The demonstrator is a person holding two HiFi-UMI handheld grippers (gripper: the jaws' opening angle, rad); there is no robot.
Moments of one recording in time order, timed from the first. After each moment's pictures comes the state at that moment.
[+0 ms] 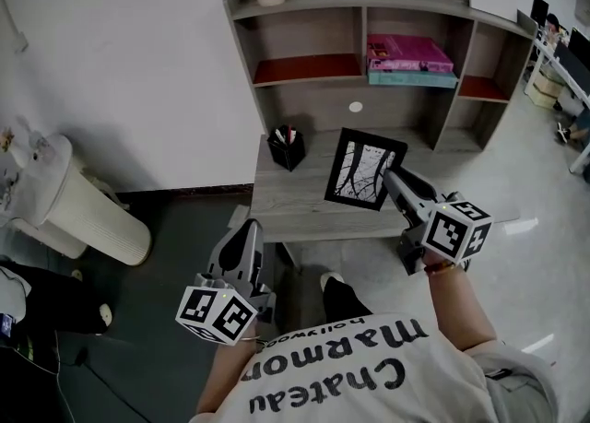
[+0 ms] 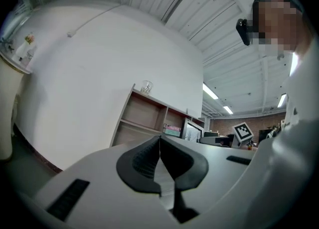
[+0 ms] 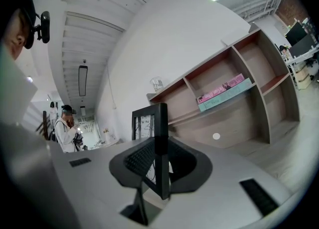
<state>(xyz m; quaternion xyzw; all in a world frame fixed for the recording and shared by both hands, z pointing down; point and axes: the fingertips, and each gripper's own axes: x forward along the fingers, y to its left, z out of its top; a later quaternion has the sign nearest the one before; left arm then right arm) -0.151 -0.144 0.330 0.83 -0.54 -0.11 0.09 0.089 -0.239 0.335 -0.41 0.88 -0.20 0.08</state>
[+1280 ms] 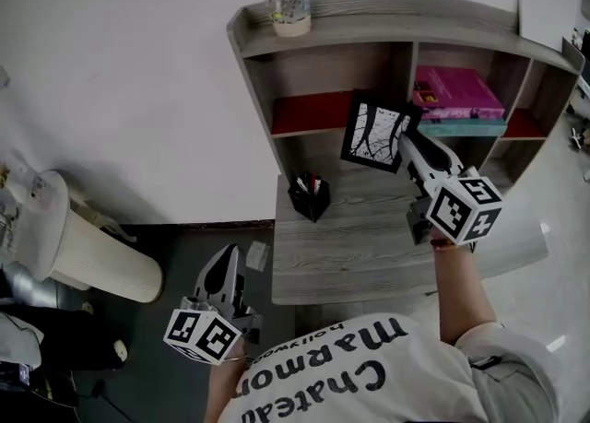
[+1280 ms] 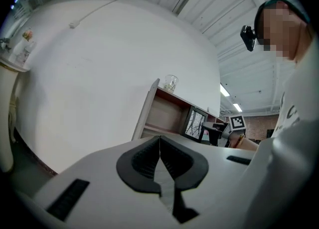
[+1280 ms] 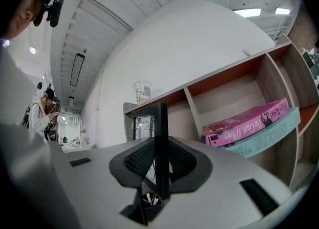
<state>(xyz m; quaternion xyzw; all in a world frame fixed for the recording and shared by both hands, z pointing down) -0.257 -0.286 0.328 0.81 -0.57 -0.09 0.12 0.047 -0.445 0.264 -0.48 0.87 -0.08 0.10</state>
